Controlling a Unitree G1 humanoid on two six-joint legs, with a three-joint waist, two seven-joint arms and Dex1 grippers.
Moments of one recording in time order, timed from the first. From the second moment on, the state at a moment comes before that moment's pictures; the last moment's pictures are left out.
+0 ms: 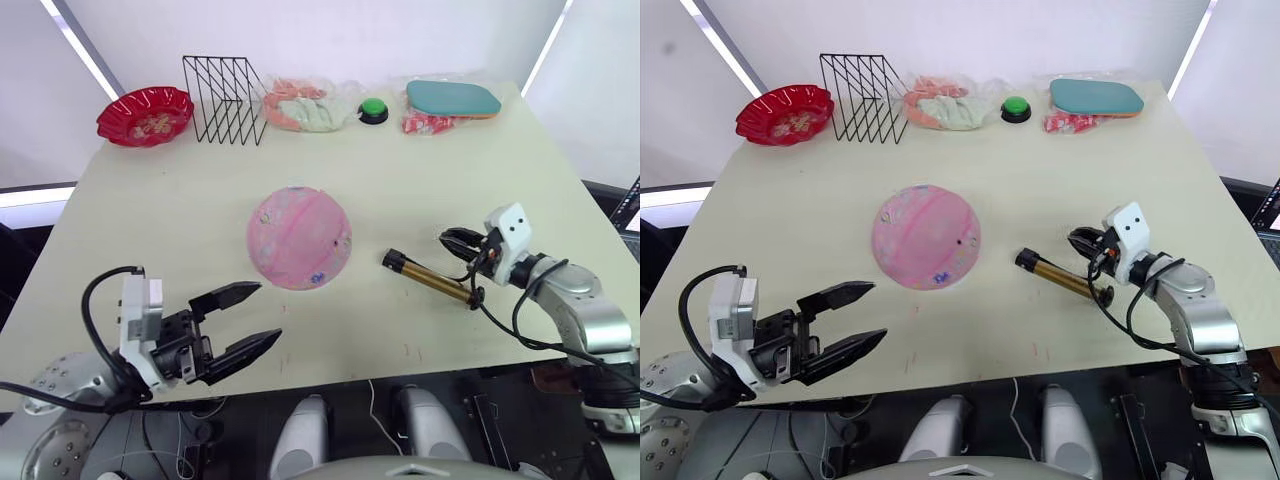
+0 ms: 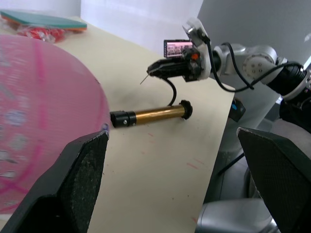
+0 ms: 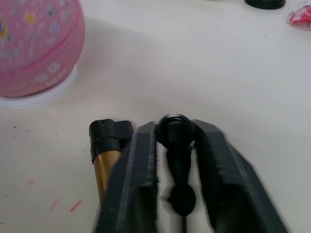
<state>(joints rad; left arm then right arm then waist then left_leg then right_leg) 0.40 0.70 0.46 -0.60 -0.89 0.46 -1.05 -0.26 -0.53 -0.06 -0.10 0.32 0.45 0.71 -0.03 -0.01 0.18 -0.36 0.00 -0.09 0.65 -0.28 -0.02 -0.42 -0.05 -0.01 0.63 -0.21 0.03</state>
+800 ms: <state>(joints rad) 0.46 0.63 0.42 -0.42 -0.75 0.33 -1.13 0.08 -0.72 -0.24 -0.33 0.45 0.58 0.75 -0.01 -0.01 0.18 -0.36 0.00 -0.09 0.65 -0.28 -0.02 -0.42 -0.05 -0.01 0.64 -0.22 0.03</state>
